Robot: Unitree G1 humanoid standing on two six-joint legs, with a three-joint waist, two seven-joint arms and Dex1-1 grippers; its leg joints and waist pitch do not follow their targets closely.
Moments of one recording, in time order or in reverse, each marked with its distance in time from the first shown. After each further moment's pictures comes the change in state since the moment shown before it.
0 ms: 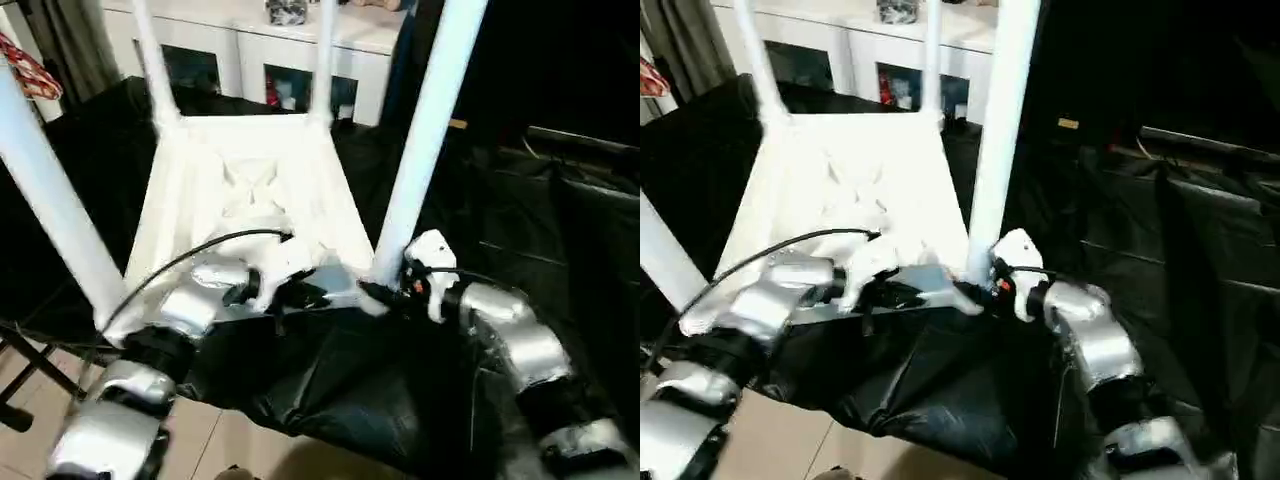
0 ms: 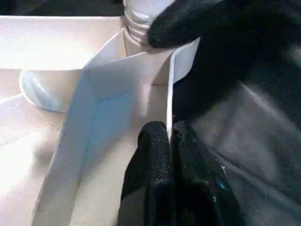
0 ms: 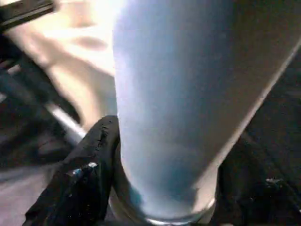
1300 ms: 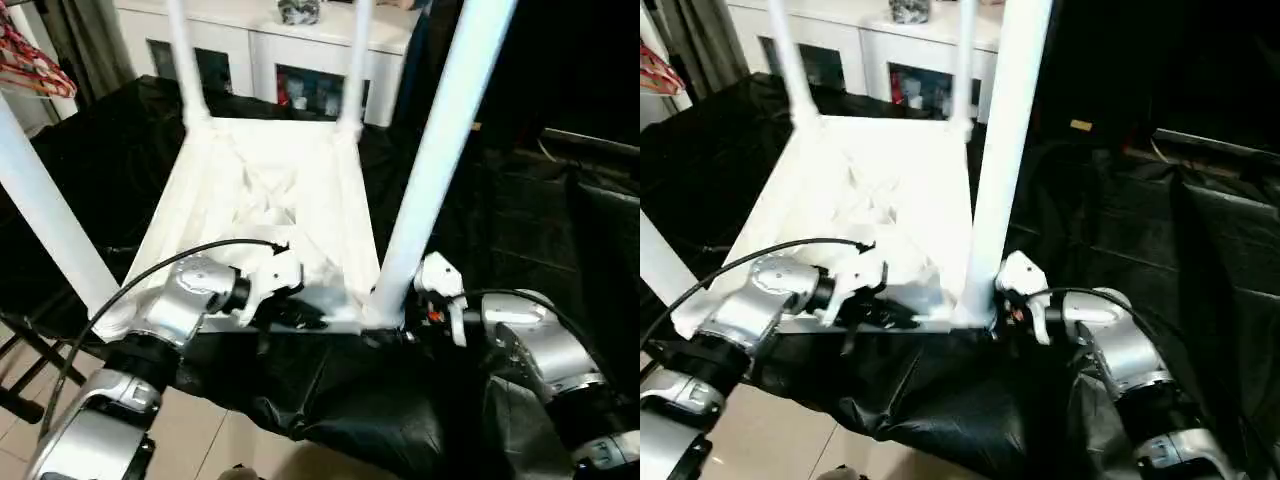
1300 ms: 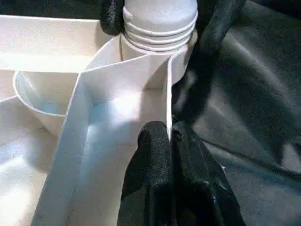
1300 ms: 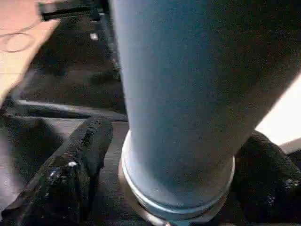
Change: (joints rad) left arm 0.072 0.132 -0.011 -0.085 -0.091 -0.099 -0.347; right arm 0.007 -0.208 0.131 -0.071 0.042 -0.035 0.564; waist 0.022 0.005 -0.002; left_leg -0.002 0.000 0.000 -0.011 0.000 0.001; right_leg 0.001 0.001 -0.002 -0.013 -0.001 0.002
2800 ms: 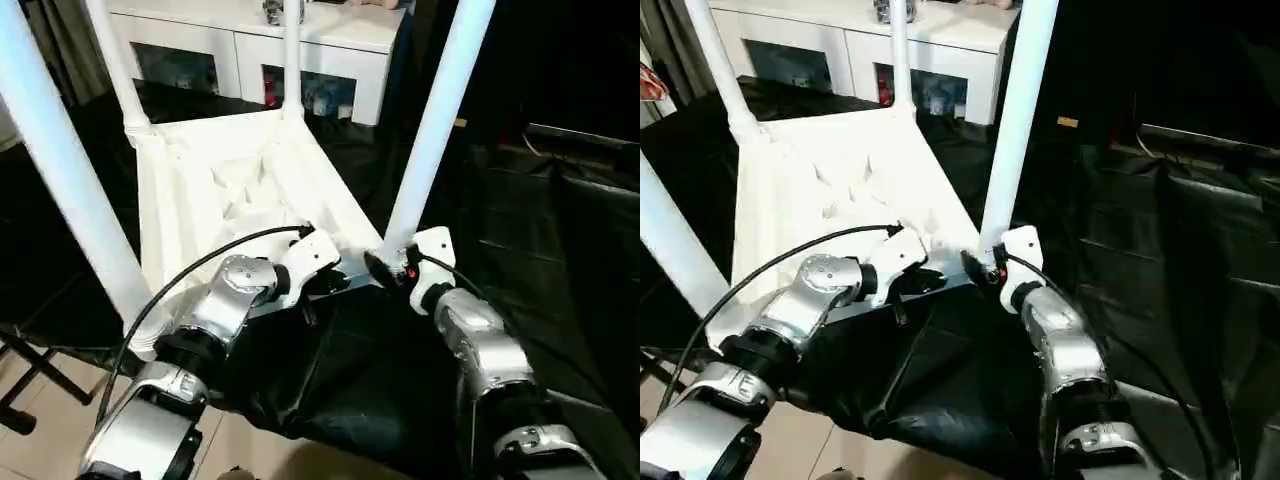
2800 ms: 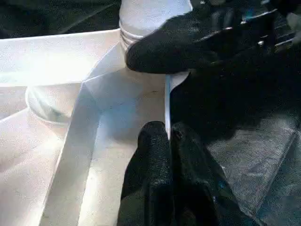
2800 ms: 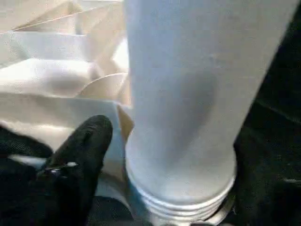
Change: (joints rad) left arm -0.044 -0.173 0.031 0.057 0.114 0.066 0.443; right arm -0.055 0.295 -0.196 0.201 -0.078 -0.059 -0.647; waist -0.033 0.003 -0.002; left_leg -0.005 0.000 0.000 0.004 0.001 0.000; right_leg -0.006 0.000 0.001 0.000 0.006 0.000
